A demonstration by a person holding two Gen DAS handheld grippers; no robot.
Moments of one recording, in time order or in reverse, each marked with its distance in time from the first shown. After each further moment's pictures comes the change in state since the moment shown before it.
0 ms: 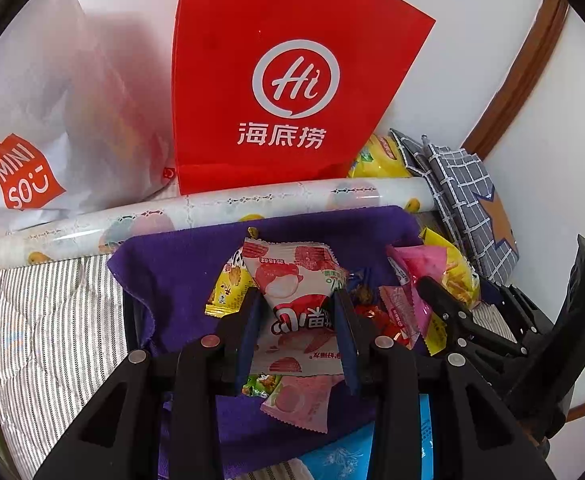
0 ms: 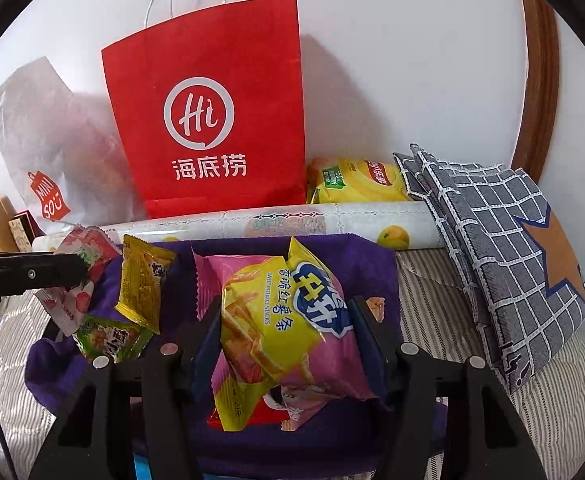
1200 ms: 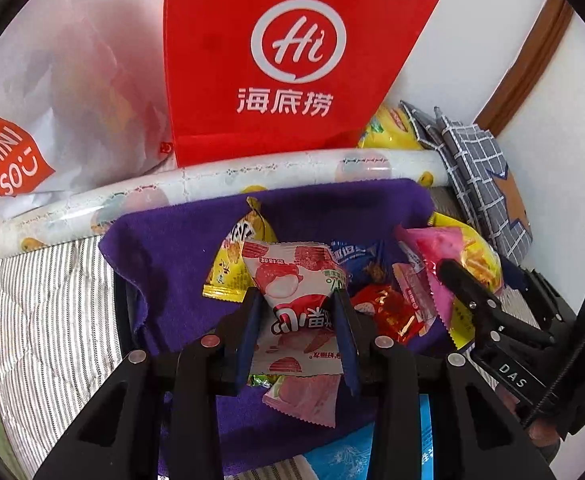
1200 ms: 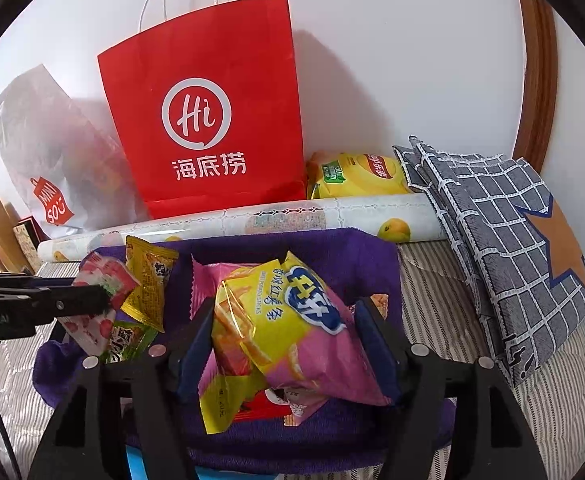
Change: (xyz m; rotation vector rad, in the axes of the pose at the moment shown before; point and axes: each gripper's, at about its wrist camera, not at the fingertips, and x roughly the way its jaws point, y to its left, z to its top) left arm 0.024 0.001 -0.006 0.013 0.088 0.034; right arm -0.004 -0.004 0.003 0.021 0.017 0.019
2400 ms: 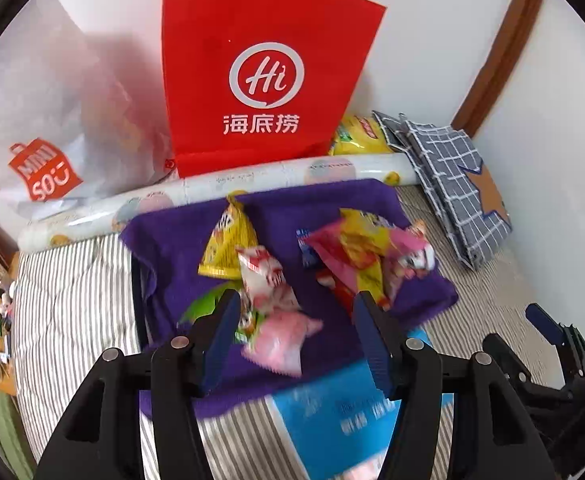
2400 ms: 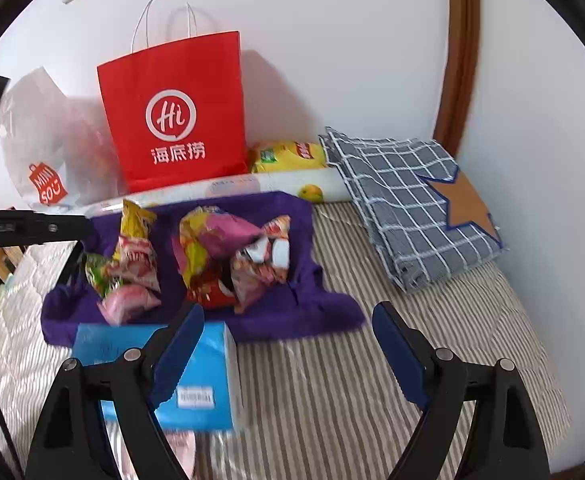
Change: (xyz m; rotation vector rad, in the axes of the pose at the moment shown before) left arm -0.064 -0.036 -0.030 0.044 -0.055 0.017; right arm -0.118 -0.005 -0.049 0.045 0.037 -0.195
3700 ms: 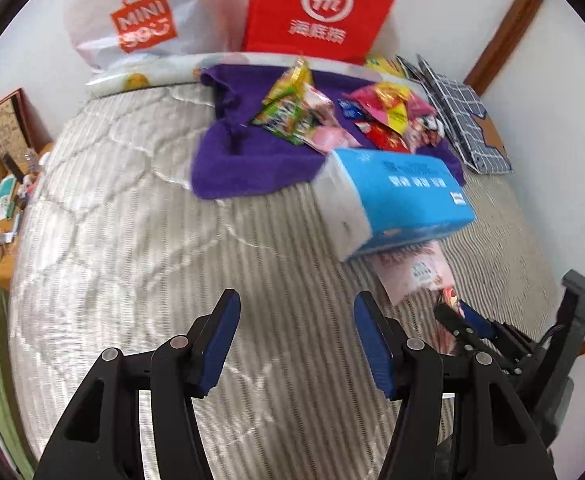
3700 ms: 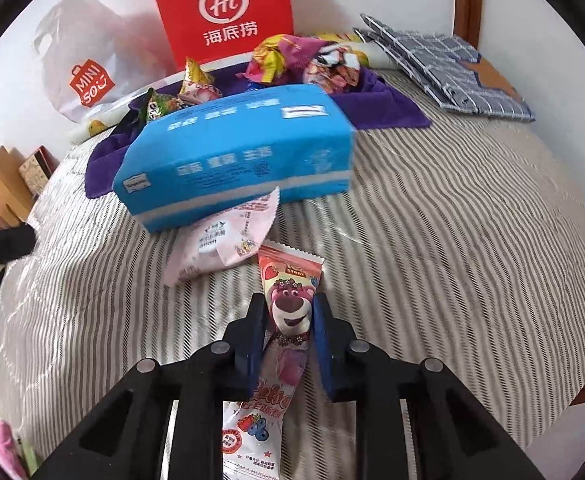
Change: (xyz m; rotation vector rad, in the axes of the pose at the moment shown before) left arm -0.052 0.029 -0.174 -0.113 0.094 0.010; right arm -0.014 0.052 -0.144 0.070 0.232 0.130
